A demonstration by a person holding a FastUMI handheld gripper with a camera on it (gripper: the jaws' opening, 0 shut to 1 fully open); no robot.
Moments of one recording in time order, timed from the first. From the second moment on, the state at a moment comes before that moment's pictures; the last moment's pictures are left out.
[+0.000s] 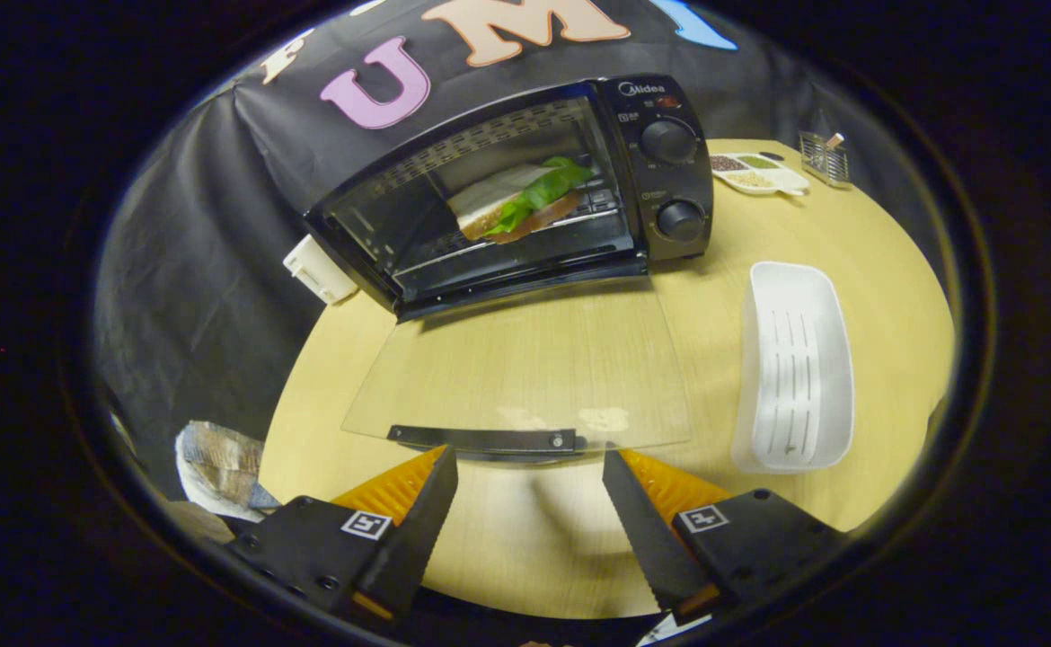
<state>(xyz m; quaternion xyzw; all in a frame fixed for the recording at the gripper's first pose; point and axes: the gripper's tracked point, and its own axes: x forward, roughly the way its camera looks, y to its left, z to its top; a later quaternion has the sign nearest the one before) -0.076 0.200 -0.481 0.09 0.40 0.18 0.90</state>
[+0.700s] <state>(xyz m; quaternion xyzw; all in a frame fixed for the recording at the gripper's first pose) -0.026 0.204 -0.387 0.10 0.29 0.15 0.94</state>
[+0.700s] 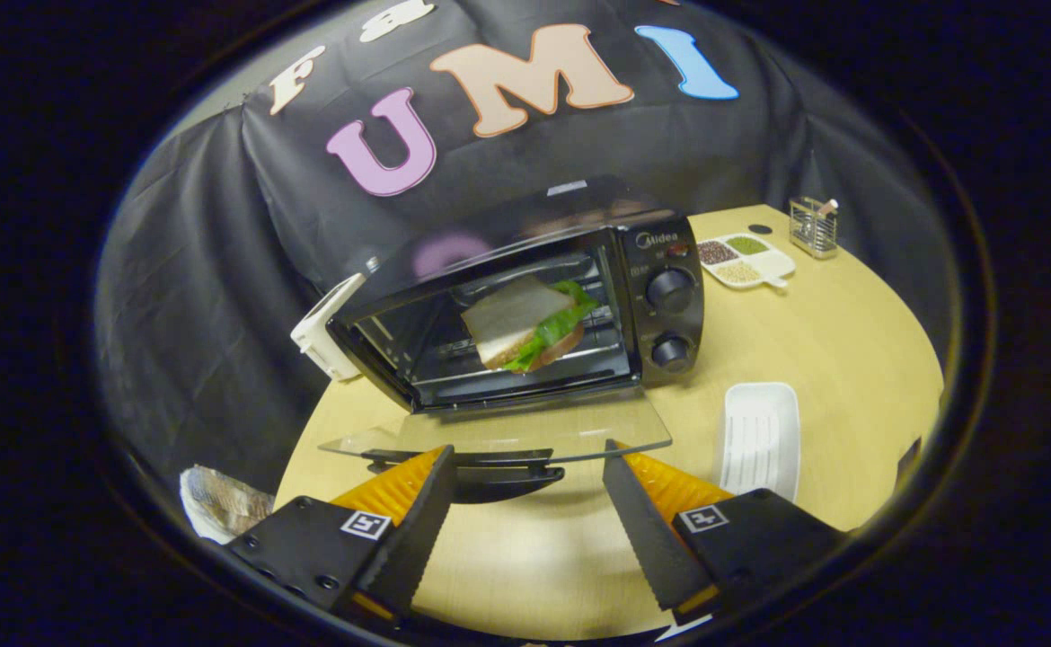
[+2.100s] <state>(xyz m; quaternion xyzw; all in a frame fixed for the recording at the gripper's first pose) 0.080 0.227 -0.317 0.17 0.15 0.10 0.97</state>
